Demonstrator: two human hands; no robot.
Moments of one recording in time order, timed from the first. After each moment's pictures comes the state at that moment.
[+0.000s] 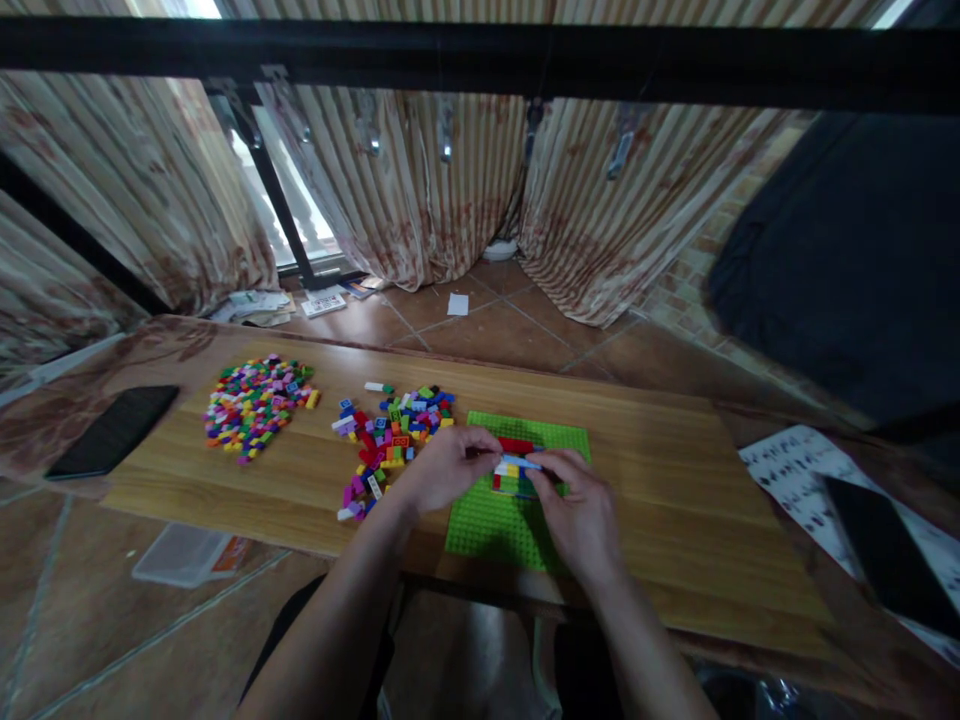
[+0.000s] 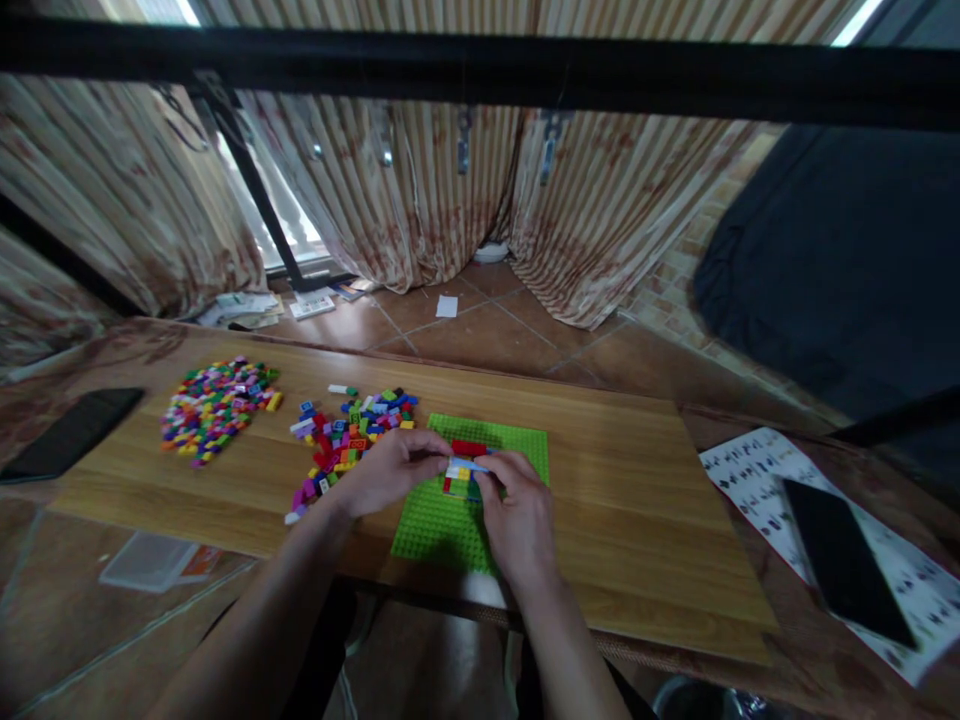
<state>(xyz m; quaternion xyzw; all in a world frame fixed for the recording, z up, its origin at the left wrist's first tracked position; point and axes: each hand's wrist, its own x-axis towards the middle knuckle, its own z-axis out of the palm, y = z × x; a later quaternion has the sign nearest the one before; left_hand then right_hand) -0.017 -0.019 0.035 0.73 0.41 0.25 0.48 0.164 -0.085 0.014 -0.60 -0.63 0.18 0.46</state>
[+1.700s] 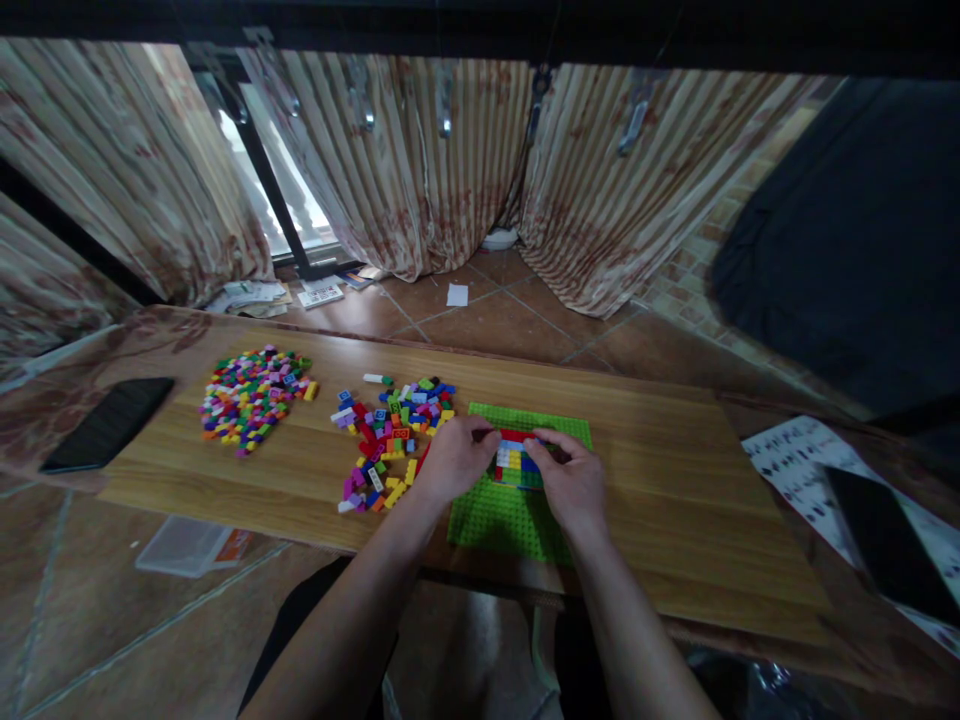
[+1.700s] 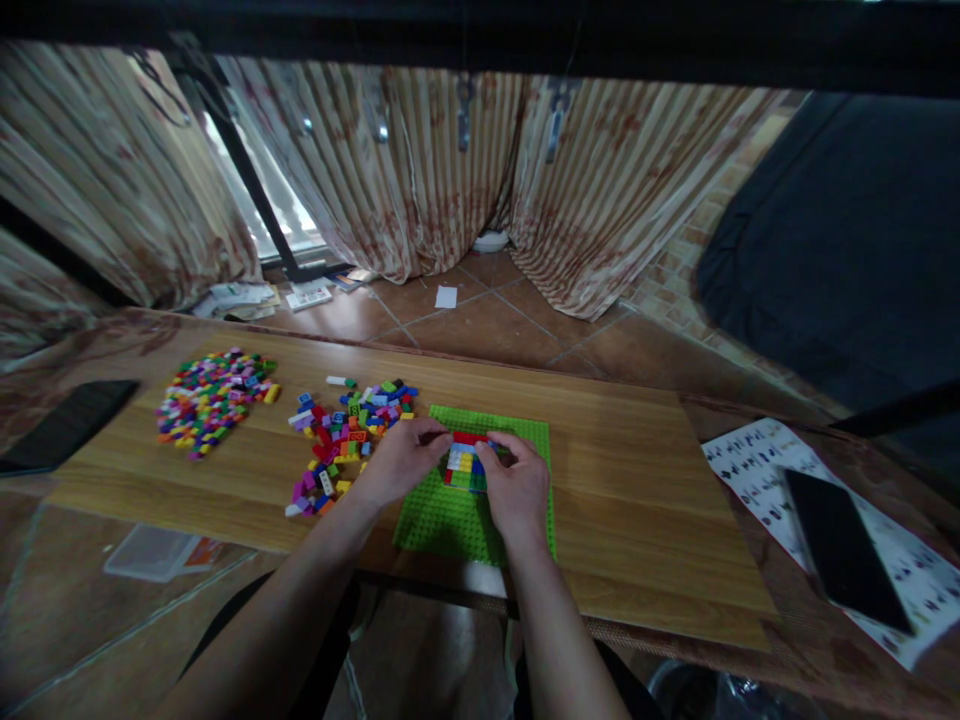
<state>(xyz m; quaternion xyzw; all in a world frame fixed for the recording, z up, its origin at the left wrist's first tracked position) 0.003 -0.018 0.026 0.70 0.54 0.26 0.38 0.163 -0.059 -0.015 -0.68 -0.45 0.27 0.51</state>
